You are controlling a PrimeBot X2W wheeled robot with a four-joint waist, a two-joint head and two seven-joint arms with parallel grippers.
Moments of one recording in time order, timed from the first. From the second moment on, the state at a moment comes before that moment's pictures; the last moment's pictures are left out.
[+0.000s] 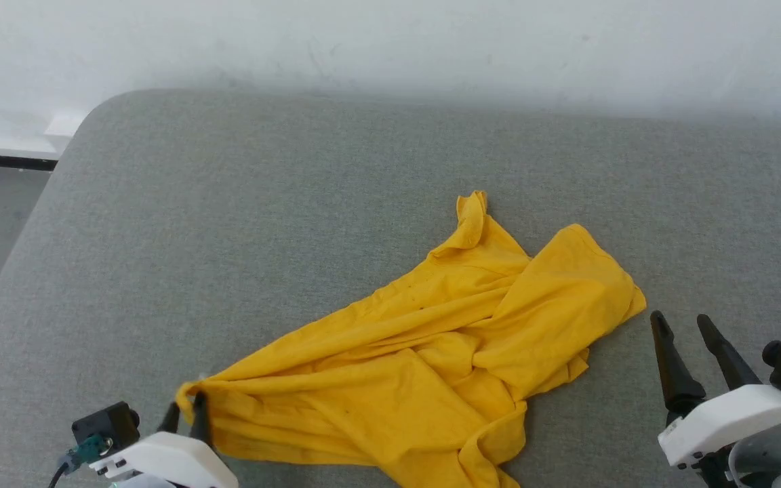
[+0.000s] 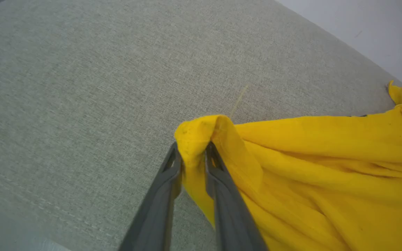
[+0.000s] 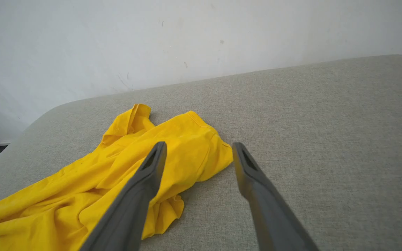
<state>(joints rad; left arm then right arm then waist) -0.02 0.42 -0.42 0.22 -0.93 0.39 -0.13 0.05 -0.05 -0.12 0.00 0.32 0.13 0.09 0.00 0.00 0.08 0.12</state>
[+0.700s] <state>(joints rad) -0.14 0.10 -0.19 -0.02 -0.36 0.07 -0.26 -0.37 -0.05 -0.12 0.25 0.15 0.13 0.29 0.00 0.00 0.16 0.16</state>
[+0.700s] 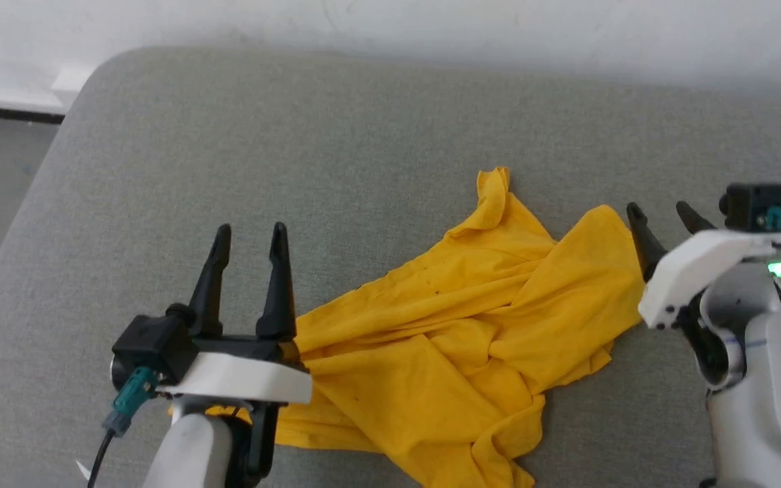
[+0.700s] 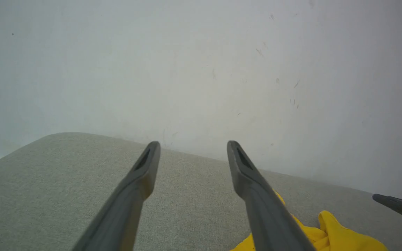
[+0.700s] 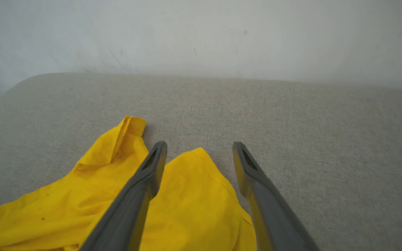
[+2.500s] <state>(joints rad) -0.32 0.05 -0.40 0.33 -0.29 -0.09 -0.19 -0.03 -0.05 -0.35 0.09 0.21 0.13 0.03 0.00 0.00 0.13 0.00</state>
